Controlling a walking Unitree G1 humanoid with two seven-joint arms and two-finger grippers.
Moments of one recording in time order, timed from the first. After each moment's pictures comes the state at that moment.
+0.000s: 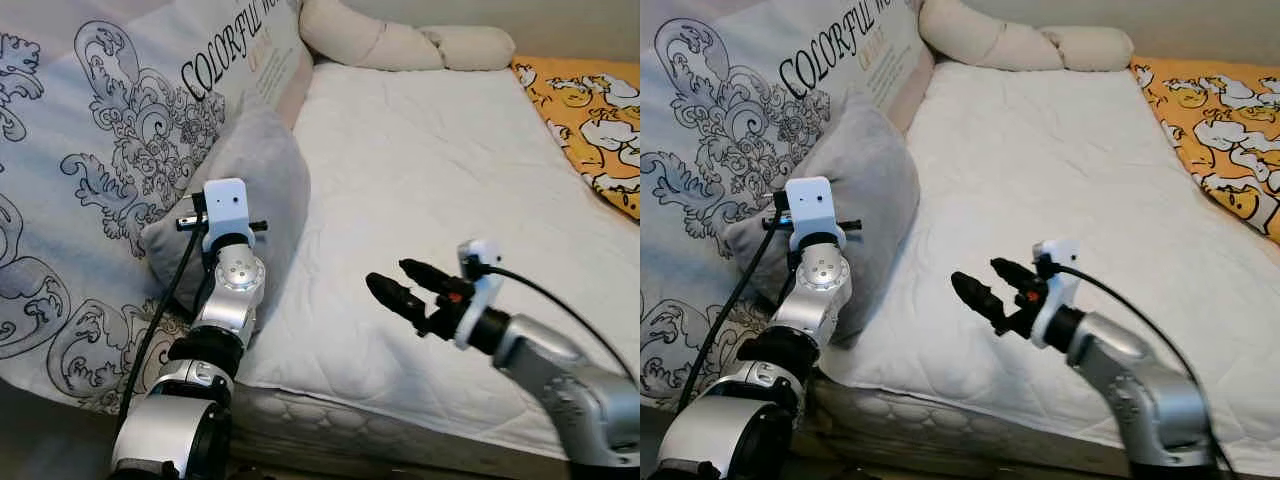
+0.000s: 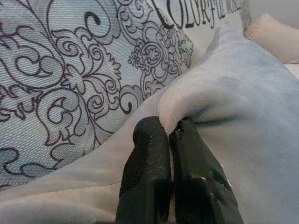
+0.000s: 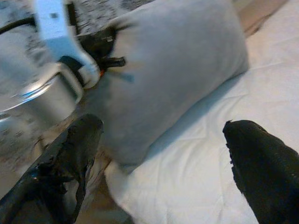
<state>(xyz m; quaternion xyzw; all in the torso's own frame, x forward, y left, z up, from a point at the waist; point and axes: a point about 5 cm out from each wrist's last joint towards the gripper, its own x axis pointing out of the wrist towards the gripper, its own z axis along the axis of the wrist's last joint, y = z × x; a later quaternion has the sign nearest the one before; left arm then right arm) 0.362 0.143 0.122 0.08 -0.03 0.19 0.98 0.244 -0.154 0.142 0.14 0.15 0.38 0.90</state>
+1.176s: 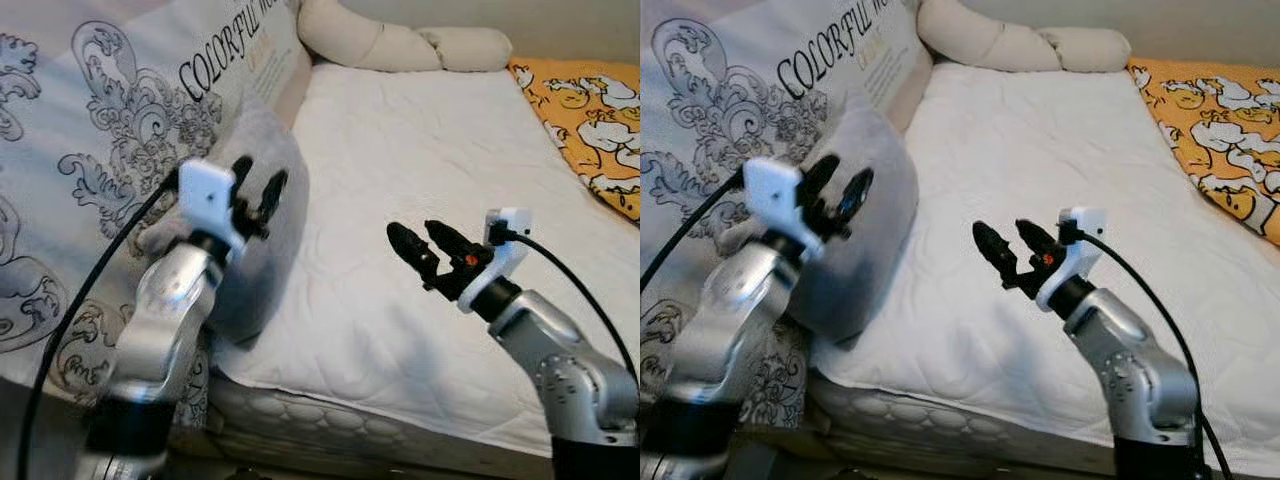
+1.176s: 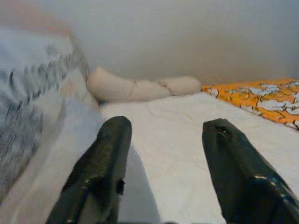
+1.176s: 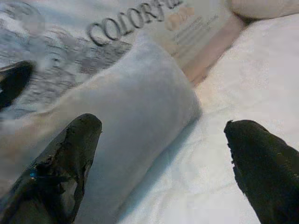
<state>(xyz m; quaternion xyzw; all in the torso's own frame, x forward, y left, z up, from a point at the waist) 0.296 0.145 0.187 0.01 -0.09 -0.18 0.98 0.271 -0.156 0.157 0.18 0.06 0.25 0.95</state>
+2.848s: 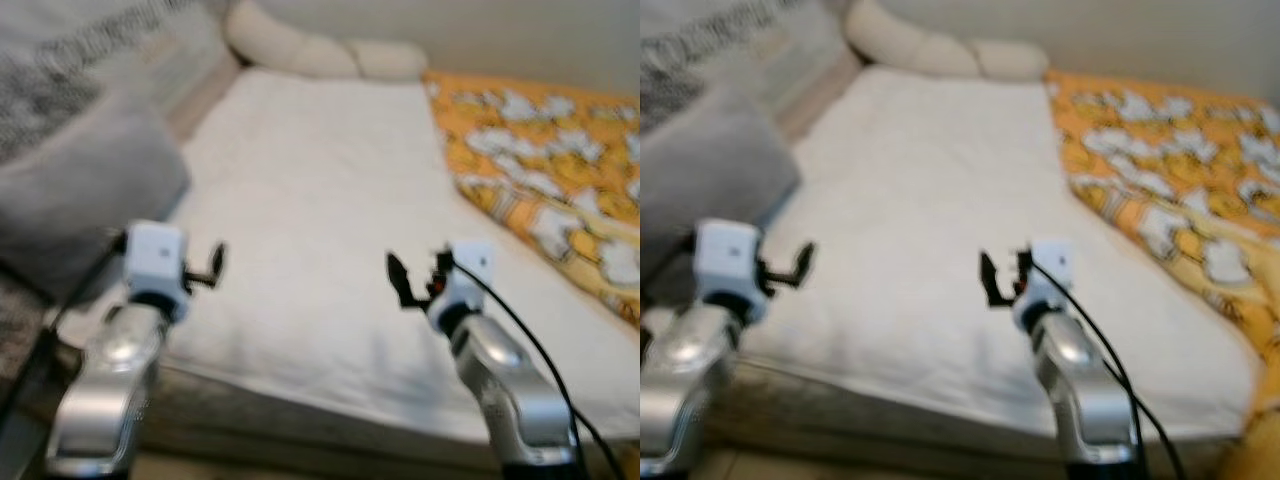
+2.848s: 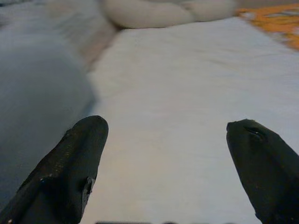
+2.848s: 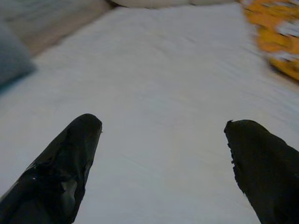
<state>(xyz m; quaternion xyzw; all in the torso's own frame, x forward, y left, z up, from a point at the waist) 0.260 0.186 0.143 0.09 0.08 -0.04 0.99 0.266 -0.142 0.105 0.07 0.13 0.07 0.99</state>
